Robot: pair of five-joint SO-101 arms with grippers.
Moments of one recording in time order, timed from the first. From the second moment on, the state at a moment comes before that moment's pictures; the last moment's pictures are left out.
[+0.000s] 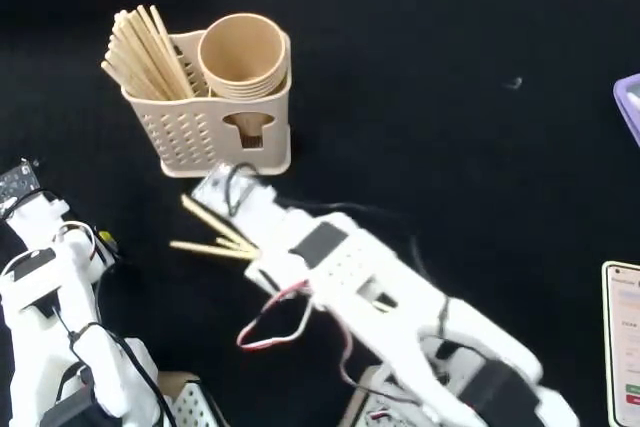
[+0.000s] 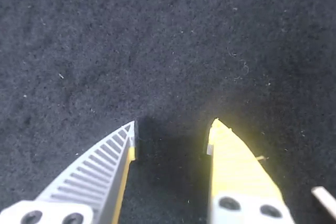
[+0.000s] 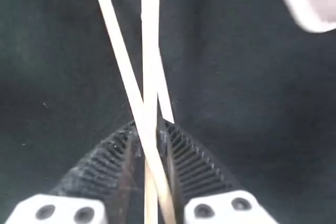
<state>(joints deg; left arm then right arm) -39.9 -34.6 70.0 35.7 -2.6 -43.5 -25.7 52.0 51.5 11.8</state>
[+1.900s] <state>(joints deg) -39.9 -34.6 70.0 35.7 -2.7 -39.5 -6.7 44.4 47.3 11.9</state>
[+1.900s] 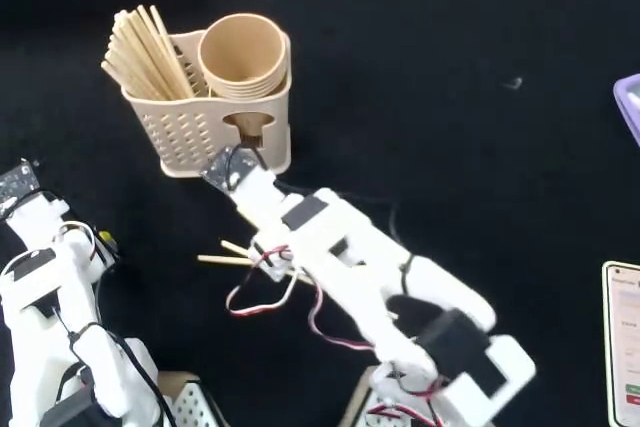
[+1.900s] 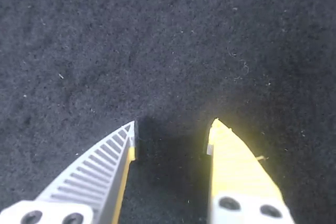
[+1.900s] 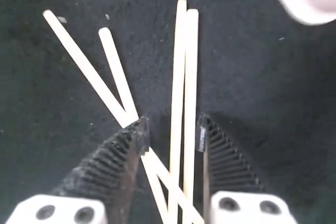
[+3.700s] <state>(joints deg) -39.9 -34.6 70.0 35.7 -2.7 -45.3 -30.5 26.1 -6.5 8.7</state>
